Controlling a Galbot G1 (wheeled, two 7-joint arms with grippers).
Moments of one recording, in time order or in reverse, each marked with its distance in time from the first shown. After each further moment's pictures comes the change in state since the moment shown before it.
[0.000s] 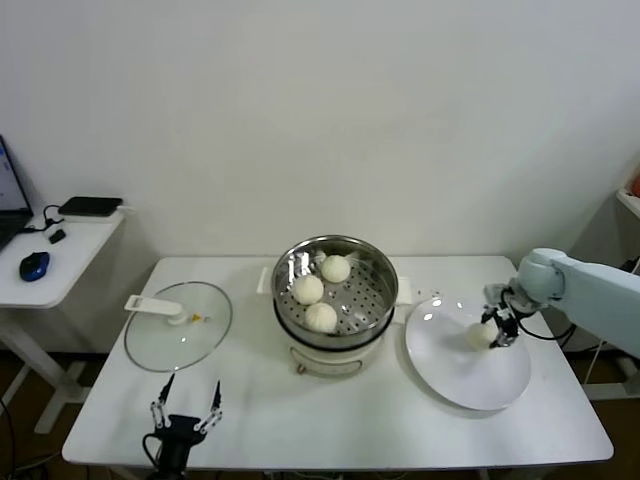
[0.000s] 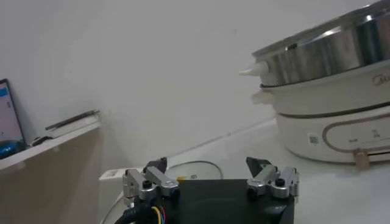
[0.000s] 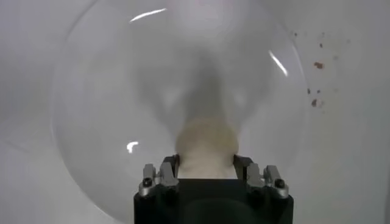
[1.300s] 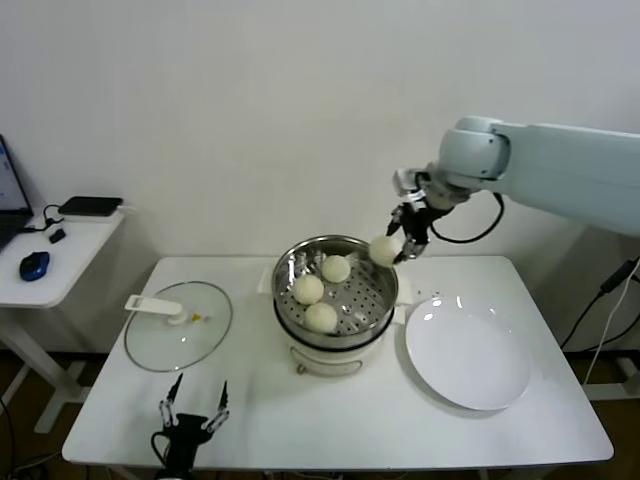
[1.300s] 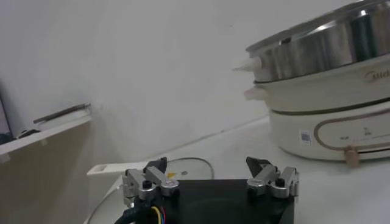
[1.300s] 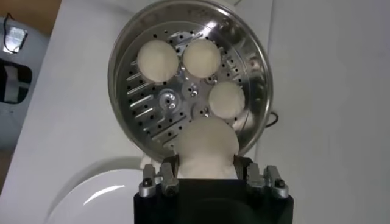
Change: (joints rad) left arm -0.024 0.000 0.016 0.038 -0.008 0.002 0.005; right arm 0.595 0.275 -0.225 0.304 0.472 -0.241 0.011
